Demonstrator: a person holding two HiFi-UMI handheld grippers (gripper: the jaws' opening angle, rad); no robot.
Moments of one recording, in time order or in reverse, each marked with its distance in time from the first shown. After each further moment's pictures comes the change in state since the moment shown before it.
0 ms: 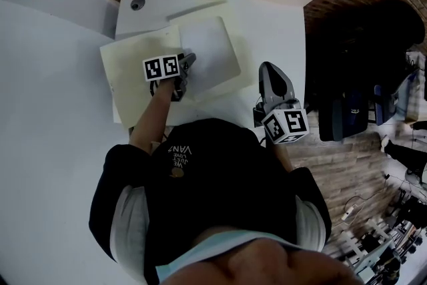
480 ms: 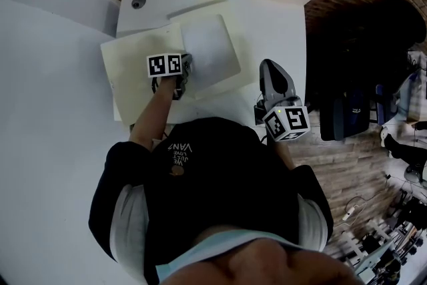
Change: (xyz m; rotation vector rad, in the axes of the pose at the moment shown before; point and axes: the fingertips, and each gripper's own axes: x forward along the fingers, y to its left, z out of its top) left arm 0.004 0.005 -0.012 0.066 0.078 0.058; right arm -0.001 -0.003 0.001 0.004 0.000 0.010
